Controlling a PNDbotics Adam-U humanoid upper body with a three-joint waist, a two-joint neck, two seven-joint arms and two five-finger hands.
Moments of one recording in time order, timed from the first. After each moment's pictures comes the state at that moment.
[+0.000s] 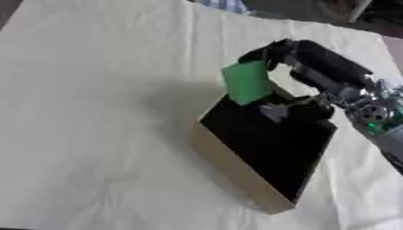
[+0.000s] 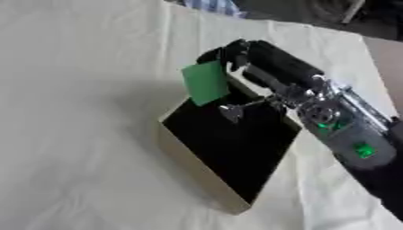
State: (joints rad) left arm -0.30 0.39 0.06 -1.98 -0.08 -0.23 0.22; right arm -0.41 -0.72 0.34 -1.98 0.53 0.02 0.20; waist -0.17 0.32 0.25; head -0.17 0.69
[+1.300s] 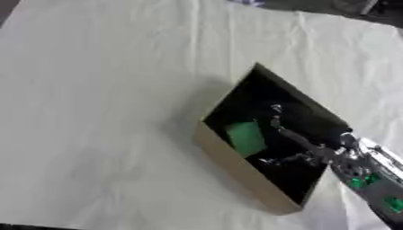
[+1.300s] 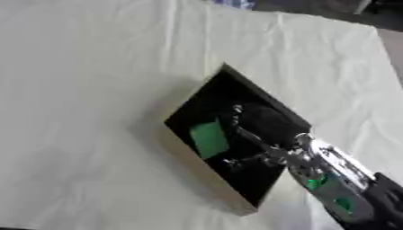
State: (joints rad) left arm -0.30 0.37 0.06 -1.98 -0.08 -0.23 0.21; right arm -0.26 -0.68 0.39 -1.99 0.80 -0.02 0.34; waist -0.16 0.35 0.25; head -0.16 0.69
